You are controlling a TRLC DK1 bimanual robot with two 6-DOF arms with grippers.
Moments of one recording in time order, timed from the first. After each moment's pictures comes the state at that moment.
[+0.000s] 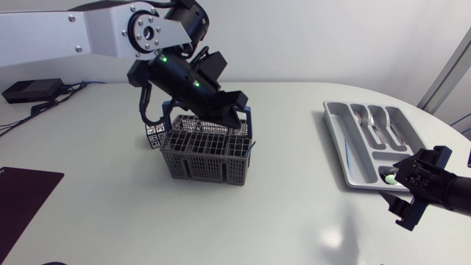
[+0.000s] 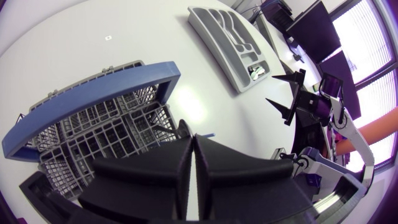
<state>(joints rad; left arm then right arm) -0.55 1.80 1.58 -0.82 0.45 -0.10 -0.38 1.01 0.45 -0.29 -0.28 -1.31</state>
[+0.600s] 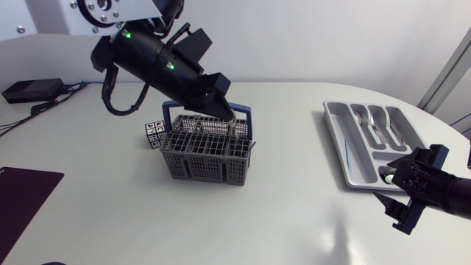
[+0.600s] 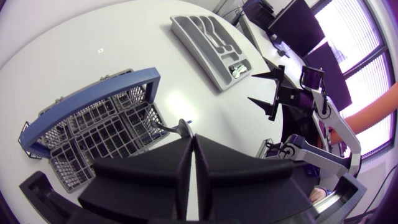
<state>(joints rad) -0.51 1.68 1.58 -0.90 0.53 -0.01 -0.30 0.91 0.45 -0.37 -0.27 -1.28</state>
